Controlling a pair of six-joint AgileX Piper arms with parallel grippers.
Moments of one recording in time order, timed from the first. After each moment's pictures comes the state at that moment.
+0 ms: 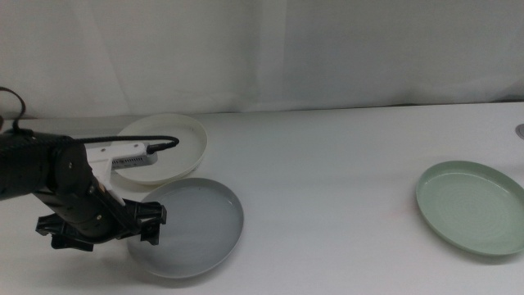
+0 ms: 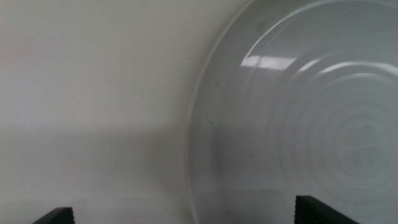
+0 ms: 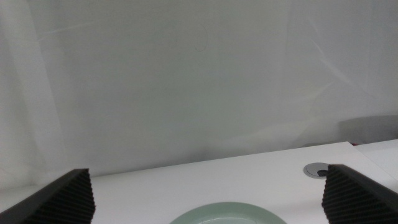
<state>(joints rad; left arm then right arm) -0.17 1.70 -0.89 0.03 0.65 -0.27 0.07 0.01 -0.01 0.05 0.04 0.06</state>
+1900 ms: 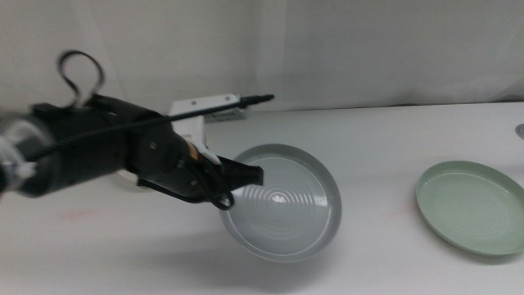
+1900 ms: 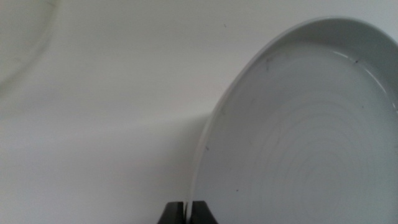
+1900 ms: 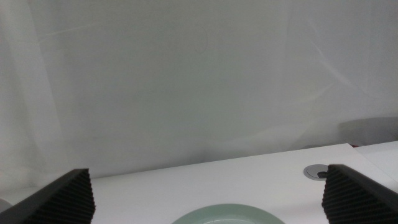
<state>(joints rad) -0.51 1.68 -1.07 -0.03 0.55 -0.38 0.07 0.01 -0.01 0.05 0.03 0.06</state>
